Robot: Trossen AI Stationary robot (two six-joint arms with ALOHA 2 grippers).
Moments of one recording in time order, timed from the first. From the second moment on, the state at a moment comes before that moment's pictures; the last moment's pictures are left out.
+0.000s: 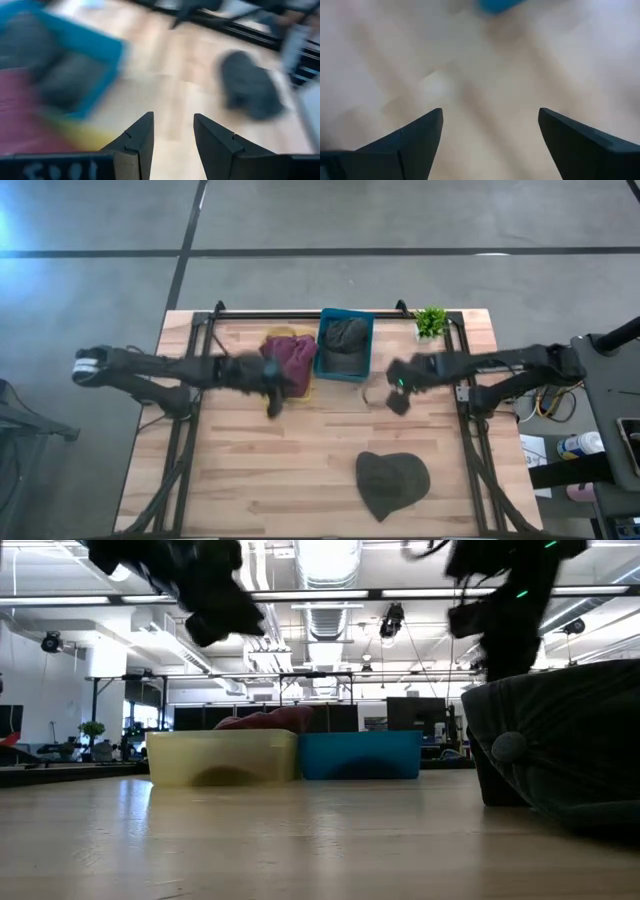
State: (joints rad) left arm 0.01 1.14 0.79 -0.13 -0.02 -0.29; right arm -0.05 1.24 0.84 -0.86 0.19 0.53
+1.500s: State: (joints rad) left arm -0.29 2.17 1.55 -0.16 0.19 -0.26; right arm 1.05 1.42 0.55 -0.27 0.48 2.09
